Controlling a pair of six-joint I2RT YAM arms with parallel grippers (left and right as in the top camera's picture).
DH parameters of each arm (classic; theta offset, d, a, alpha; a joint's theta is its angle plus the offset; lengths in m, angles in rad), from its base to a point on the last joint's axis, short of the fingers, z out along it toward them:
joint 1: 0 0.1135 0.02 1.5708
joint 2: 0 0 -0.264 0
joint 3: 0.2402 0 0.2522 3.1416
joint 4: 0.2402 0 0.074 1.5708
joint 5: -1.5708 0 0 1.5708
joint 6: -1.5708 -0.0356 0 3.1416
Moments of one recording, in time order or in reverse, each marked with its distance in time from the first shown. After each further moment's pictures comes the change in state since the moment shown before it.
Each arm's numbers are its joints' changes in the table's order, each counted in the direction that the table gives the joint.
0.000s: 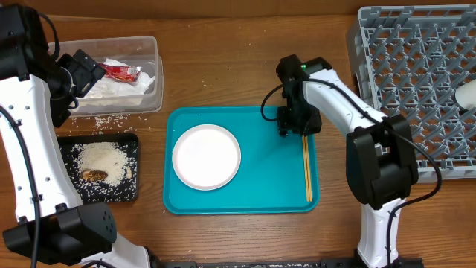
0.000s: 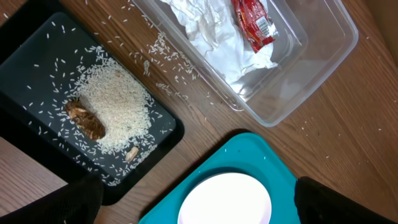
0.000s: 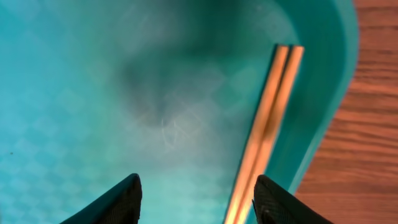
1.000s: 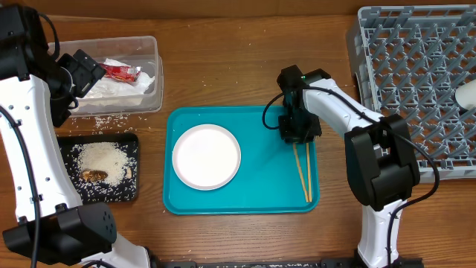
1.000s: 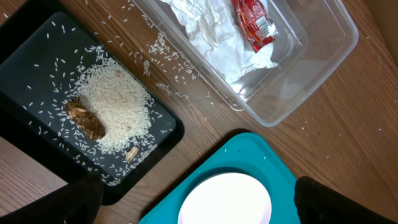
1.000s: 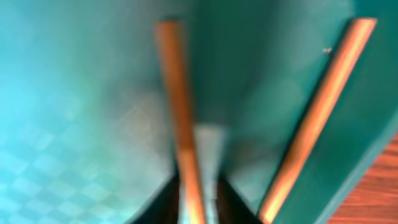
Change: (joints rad) left arm 0.000 0.000 0.000 0.000 0.000 0.000; right arm 0.000 0.012 -0.113 -0.089 0.029 -0.005
